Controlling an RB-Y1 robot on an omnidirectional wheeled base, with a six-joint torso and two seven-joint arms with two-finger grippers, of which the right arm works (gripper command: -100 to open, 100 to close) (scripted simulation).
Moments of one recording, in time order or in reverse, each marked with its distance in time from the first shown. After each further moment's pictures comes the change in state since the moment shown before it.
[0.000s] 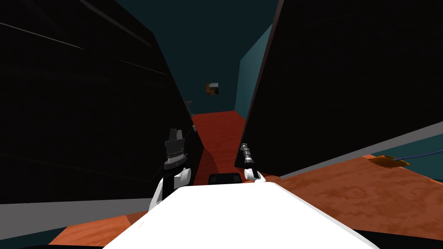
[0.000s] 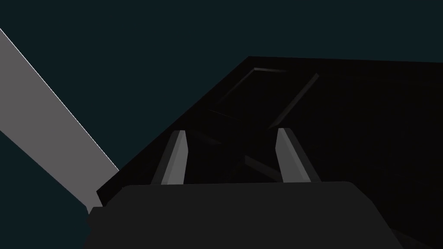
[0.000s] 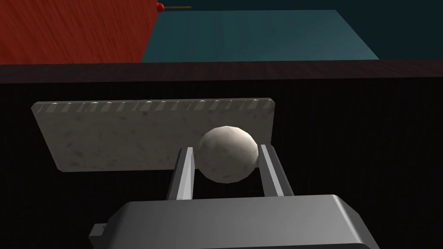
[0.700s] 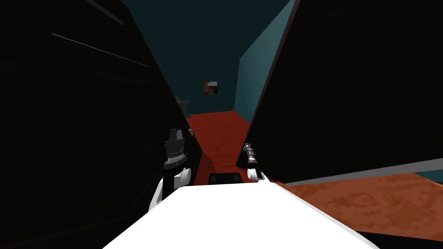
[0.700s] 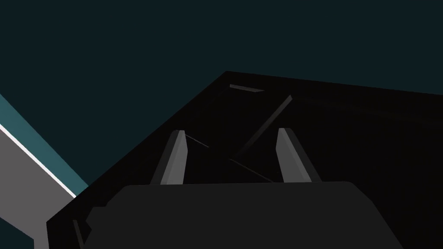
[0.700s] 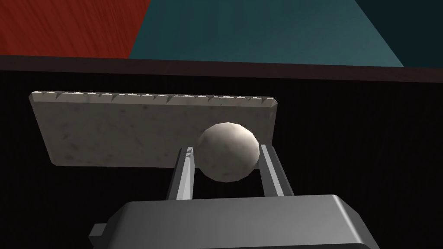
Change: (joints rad) arm 0.020 -0.032 -0.044 -0.035 -0.026 0.026 0.016
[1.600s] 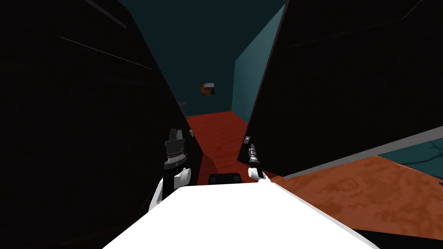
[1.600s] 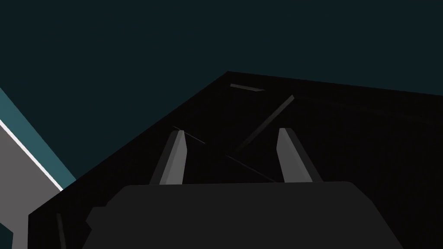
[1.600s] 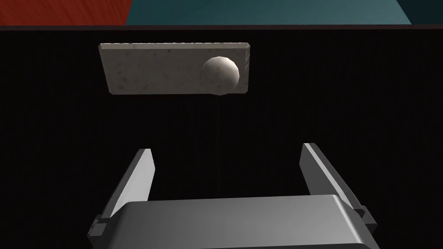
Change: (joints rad) arm -0.026 -0.004 -0.054 0.031 -0.040 -0.002 0.006
